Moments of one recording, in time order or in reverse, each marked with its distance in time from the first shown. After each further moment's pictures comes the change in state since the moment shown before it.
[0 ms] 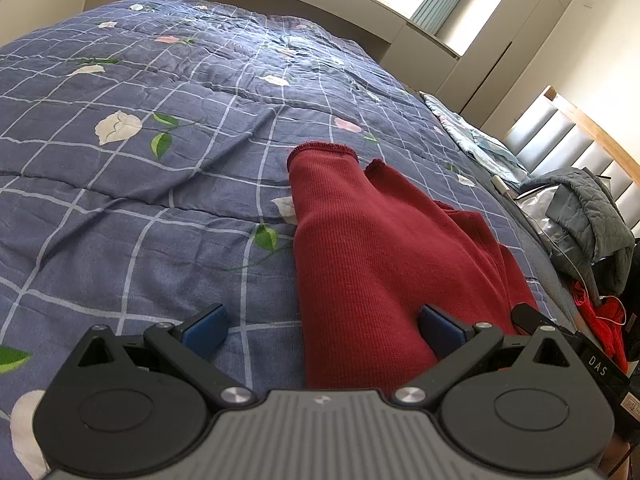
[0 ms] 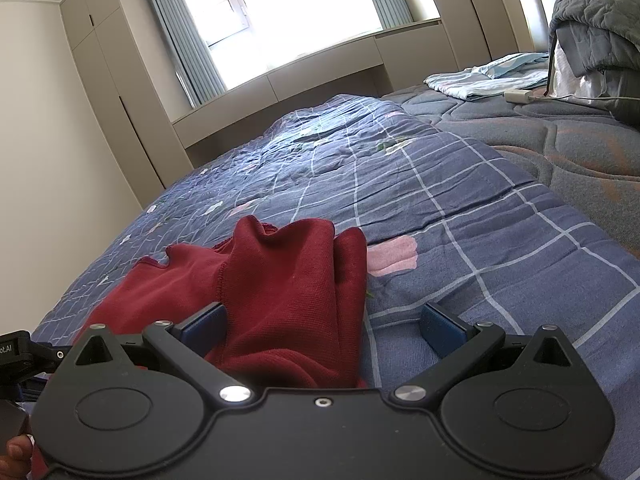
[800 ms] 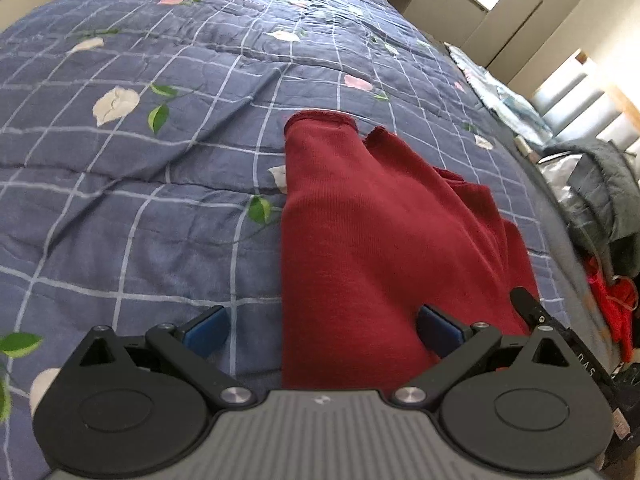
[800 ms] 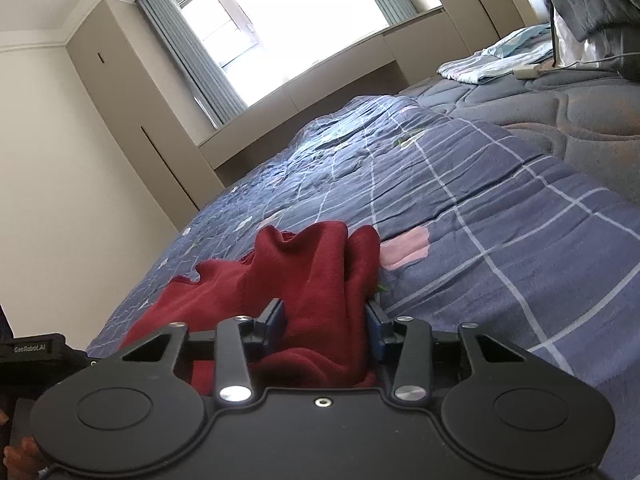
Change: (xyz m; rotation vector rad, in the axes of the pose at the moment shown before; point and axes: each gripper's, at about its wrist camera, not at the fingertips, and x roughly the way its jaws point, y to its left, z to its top) left arm 0.005 -0.024 0.022 -0.014 0.192 0.090; right arm -0.008 -0.018 -0.003 0.113 -0.016 0.132
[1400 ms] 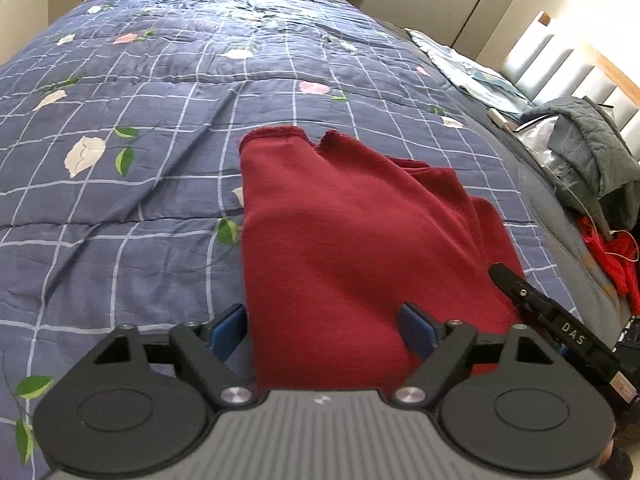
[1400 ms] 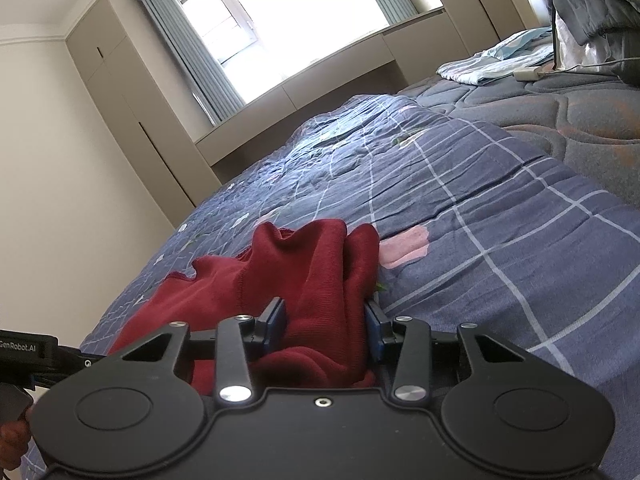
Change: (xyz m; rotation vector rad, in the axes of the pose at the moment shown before) left arm -0.010 -0.022 0.000 0.153 -0.006 -0.014; right arm 0.003 0.003 -0.002 -0.014 0.001 -0.013
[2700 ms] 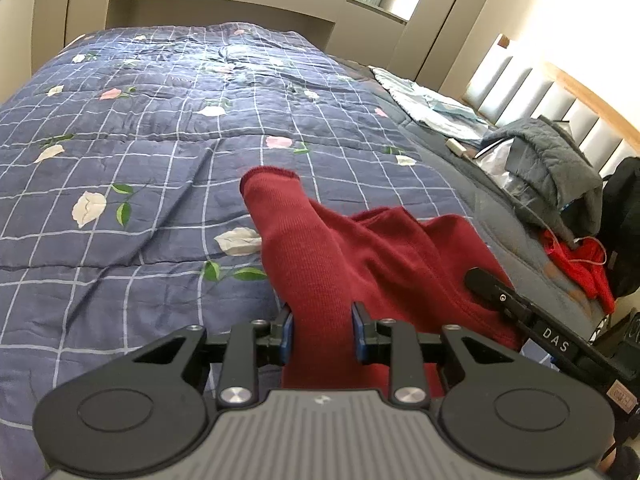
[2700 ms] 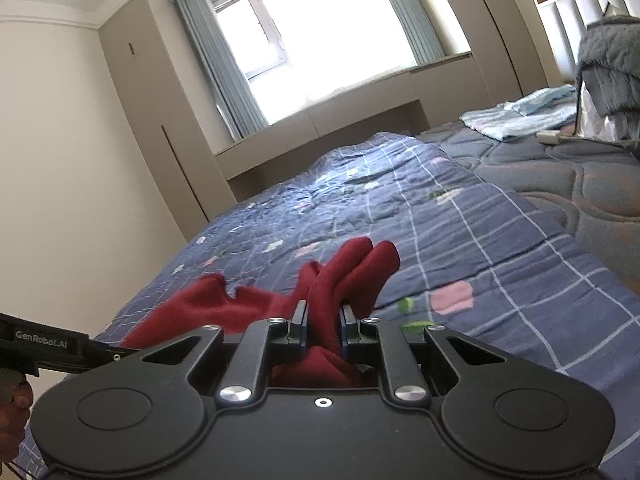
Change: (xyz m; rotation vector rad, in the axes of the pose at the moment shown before) left arm -0.060 -0.014 -0.003 0.063 -0.127 -0.061; right arm -0.045 0.070 0.015 -0.129 -0.083 0.009
